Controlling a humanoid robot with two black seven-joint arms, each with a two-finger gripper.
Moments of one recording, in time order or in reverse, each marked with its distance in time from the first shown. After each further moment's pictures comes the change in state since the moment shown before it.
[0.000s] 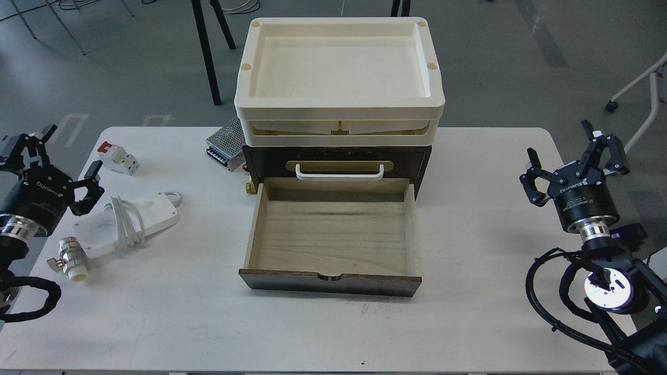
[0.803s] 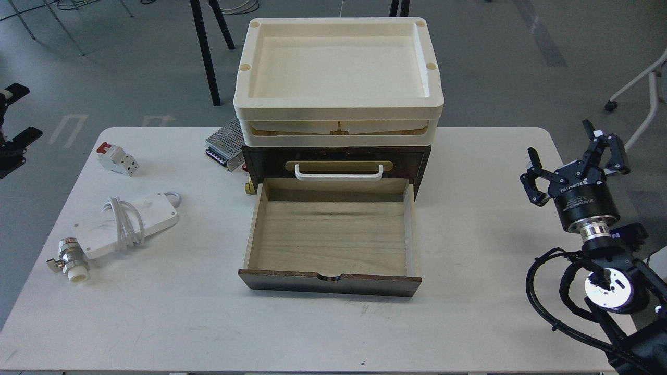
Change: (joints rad) left arm -0.187 0.304 0.014 0.020 0.789 0.000 0.000; right arm 0.002 0.000 0.001 0.000 0.000 0.000 0.000
